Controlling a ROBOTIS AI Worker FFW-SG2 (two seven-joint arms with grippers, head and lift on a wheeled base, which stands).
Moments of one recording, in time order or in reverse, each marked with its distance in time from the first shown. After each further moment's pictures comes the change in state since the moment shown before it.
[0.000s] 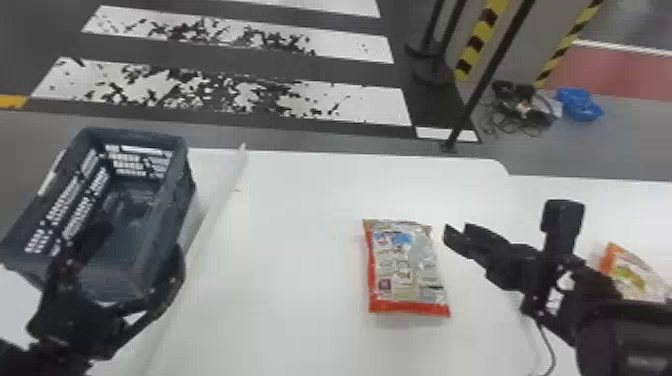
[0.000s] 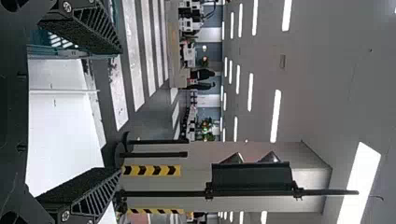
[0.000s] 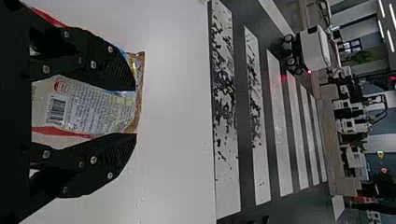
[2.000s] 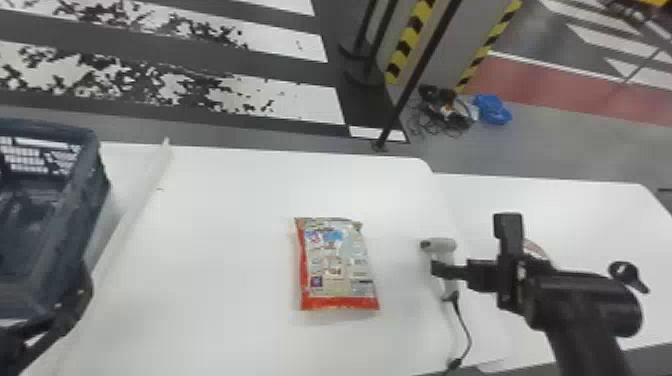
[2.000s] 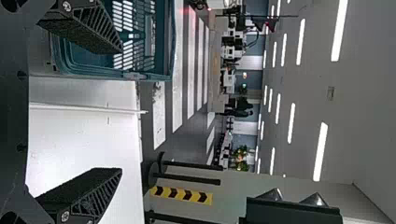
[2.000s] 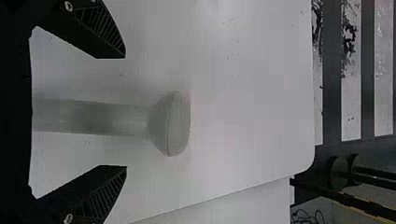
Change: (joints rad) left arm -0.006 -0.003 -0.018 0.014 -0.010 0.180 0.149; right arm -0.233 -0.220 -0.023 0.543 0.165 0.067 0.065
